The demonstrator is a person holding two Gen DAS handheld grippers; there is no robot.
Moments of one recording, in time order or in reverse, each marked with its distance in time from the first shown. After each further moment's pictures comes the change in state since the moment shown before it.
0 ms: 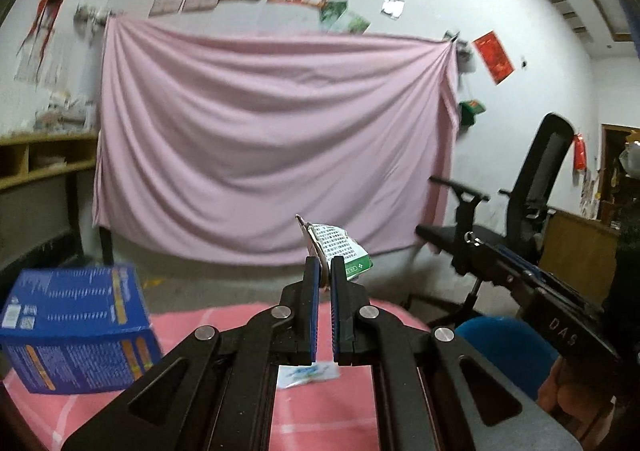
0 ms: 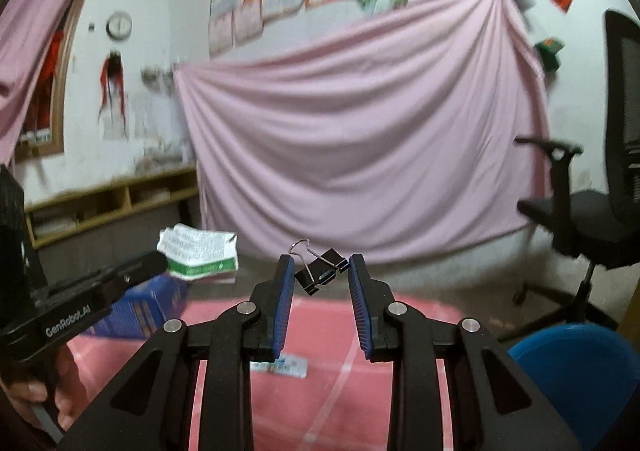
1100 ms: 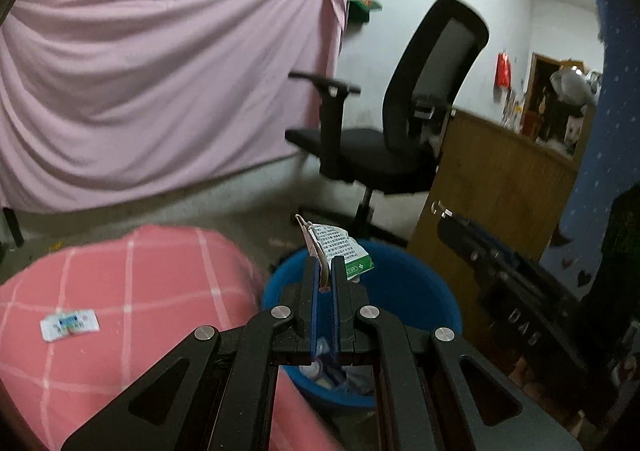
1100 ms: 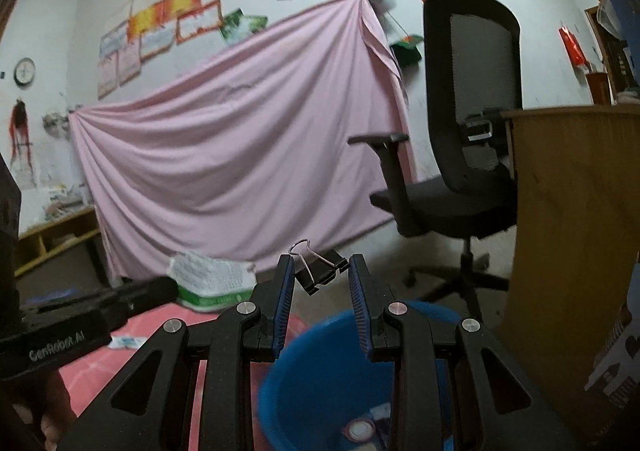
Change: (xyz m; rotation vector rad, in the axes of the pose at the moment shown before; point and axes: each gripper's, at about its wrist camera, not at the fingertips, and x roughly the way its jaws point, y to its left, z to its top) left arm 0.109 -0.221 -0.024 0.093 0.403 -0.328; right arm -0.098 -0.158 -0.025 0.152 0.032 -0.366
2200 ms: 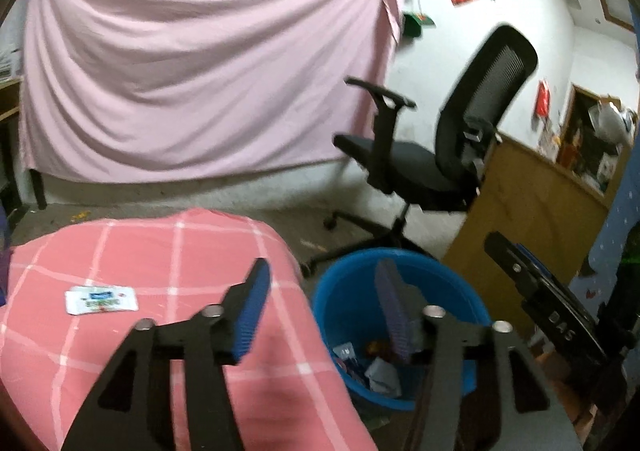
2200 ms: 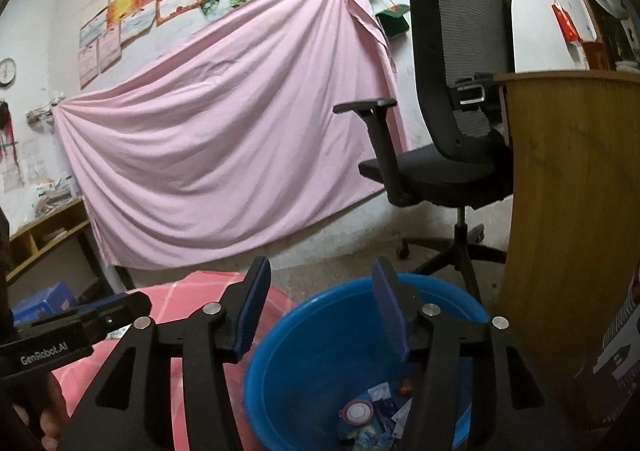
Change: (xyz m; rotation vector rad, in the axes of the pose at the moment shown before) left arm -0.027 0.057 -0.012 -0.154 -0.094 0.124; right arm 0.014 -0.004 -0.002 0.032 0.052 -0.021
